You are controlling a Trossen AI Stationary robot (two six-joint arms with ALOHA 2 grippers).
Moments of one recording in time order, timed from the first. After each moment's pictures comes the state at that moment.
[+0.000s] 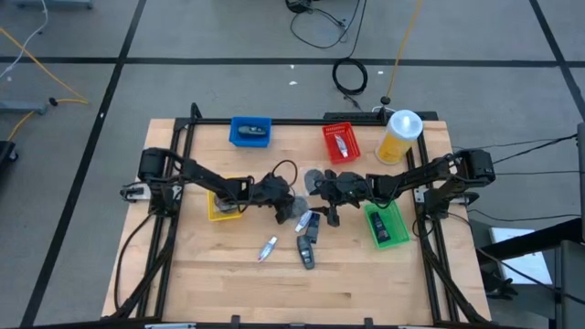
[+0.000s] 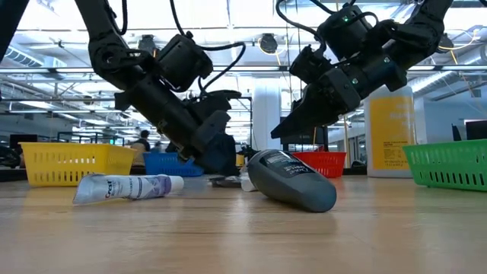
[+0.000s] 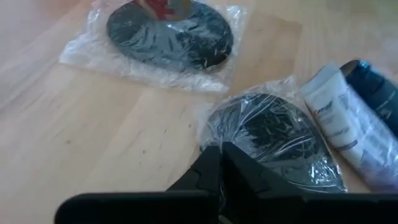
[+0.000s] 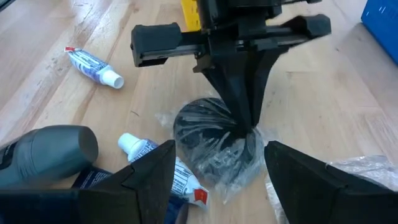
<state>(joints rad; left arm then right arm) 0.04 1.86 0.76 0.37 -0.13 -0.31 -0.05 1.58 0.61 0.48 -0.08 -0.03</state>
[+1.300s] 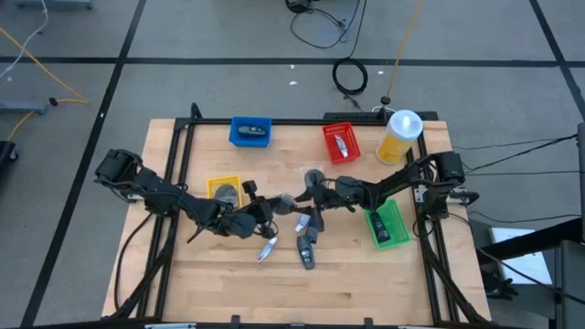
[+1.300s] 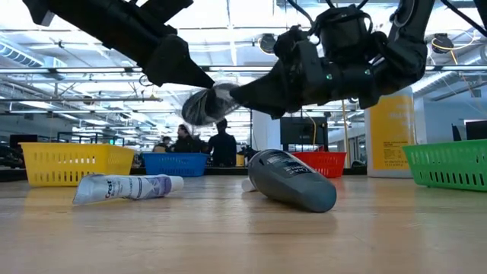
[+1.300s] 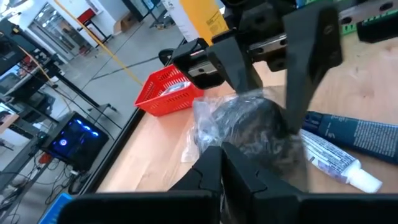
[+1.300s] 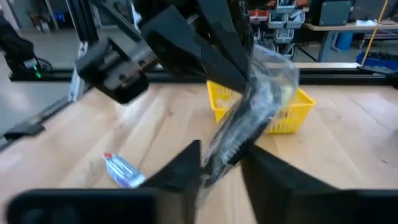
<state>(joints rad) -0.35 1.54 0.76 0.26 -0.86 0.10 -0.01 1.84 0.67 1.06 -0.15 0.02</state>
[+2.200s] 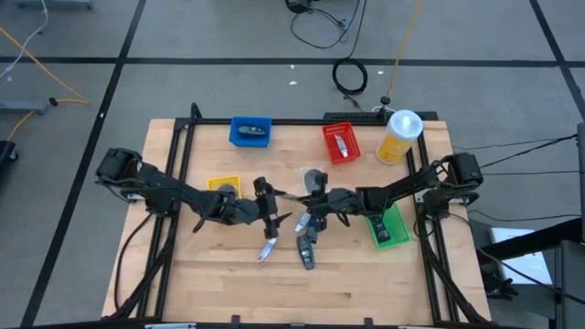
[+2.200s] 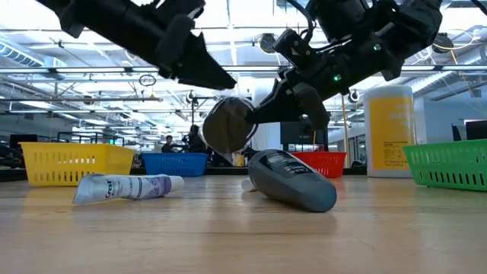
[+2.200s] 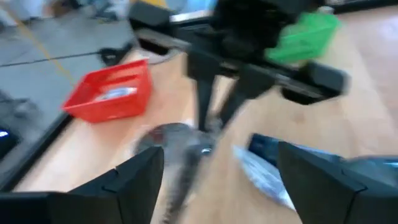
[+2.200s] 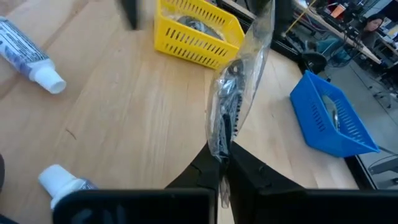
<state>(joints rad) -0.25 1.54 0.76 0.34 -0.51 0.02 0.10 1.70 0.73 0.56 0.31 -0.38</state>
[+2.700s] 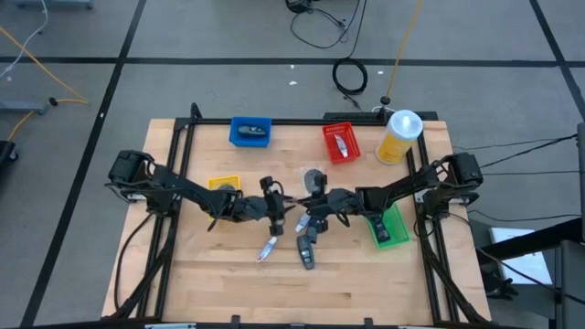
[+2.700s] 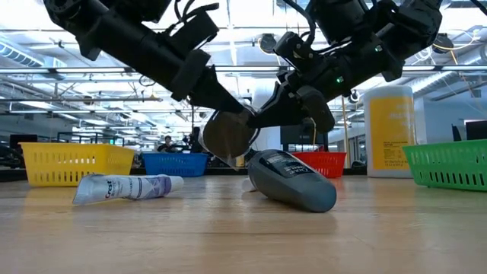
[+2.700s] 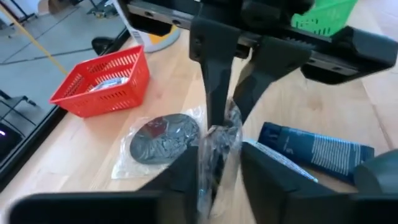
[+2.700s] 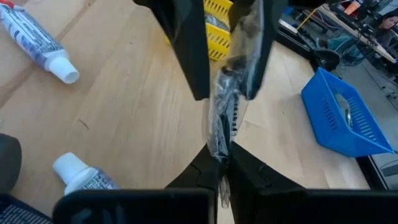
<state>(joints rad) -0.19 1.65 0.76 0.42 -0.46 0.06 0.10 1.70 0.73 0.53 0.28 -0.38</state>
